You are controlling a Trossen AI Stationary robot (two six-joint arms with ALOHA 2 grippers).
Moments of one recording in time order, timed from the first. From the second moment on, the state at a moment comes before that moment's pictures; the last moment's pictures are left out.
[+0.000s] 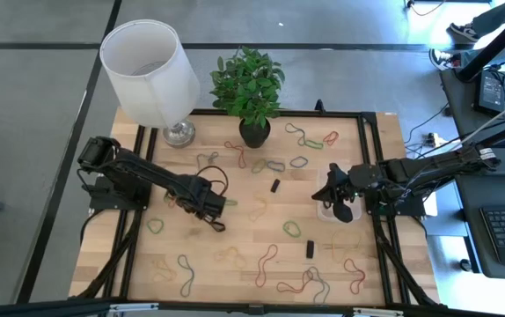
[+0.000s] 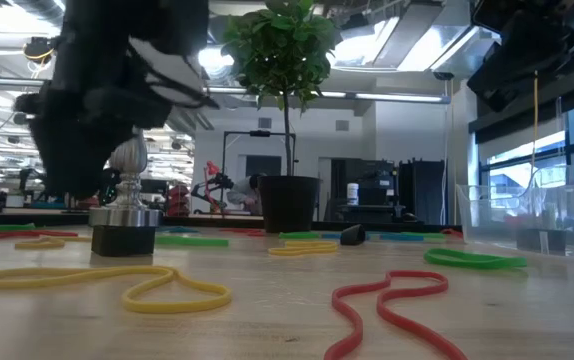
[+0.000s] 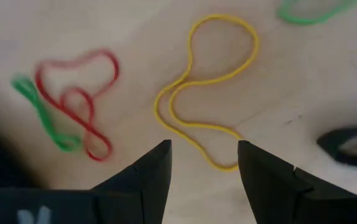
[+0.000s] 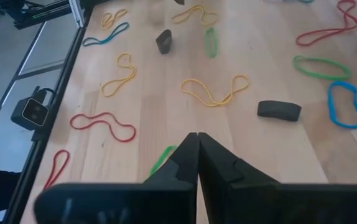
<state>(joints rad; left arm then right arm) -0.23 1.63 1.02 -1.05 -0.05 -1.35 0.21 0.77 0.54 -0.33 0.05 0.36</state>
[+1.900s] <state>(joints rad) -0.20 1.55 1.35 -0.89 -0.34 -1.20 0.21 0.82 0.54 -0.09 0.10 0.27</state>
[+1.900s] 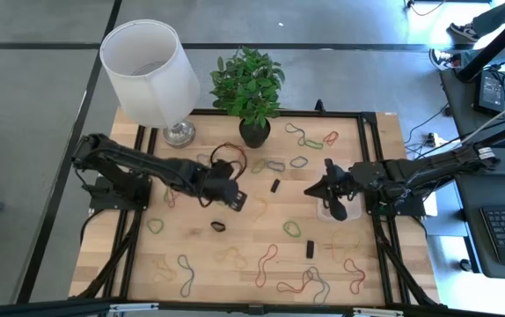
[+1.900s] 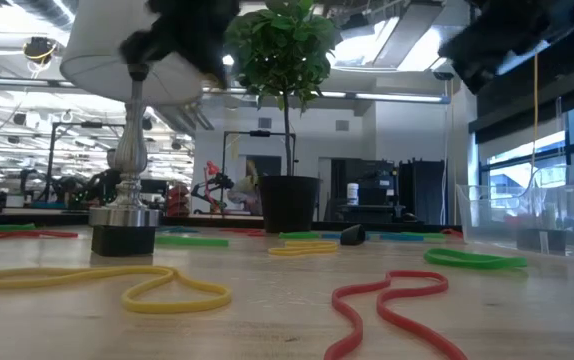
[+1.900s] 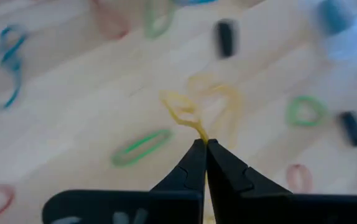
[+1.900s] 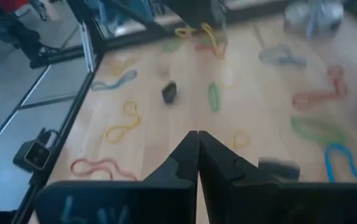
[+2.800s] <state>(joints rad) 0.01 1.63 1.47 -0.76 0.14 -0.85 0.19 1.50 0.95 0.18 0.22 -0.22</state>
